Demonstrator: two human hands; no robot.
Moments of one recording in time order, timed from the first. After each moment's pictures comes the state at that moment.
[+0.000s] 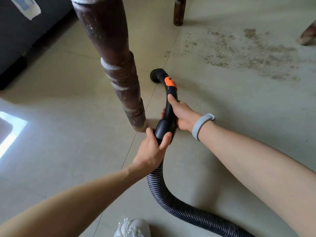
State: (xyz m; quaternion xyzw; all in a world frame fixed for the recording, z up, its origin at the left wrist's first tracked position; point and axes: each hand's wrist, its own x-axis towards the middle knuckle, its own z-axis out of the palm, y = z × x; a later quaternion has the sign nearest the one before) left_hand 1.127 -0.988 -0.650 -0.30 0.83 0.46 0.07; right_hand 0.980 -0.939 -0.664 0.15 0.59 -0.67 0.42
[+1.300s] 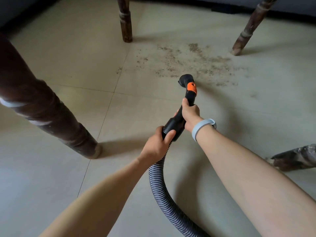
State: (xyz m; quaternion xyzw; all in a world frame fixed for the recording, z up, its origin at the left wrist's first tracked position) left_hand 1.004 -0.895 -0.684 -0.14 0.85 0.49 0.14; right_hand 0.886 -0.804 -0.679 0.27 0.72 -0.62 0.15
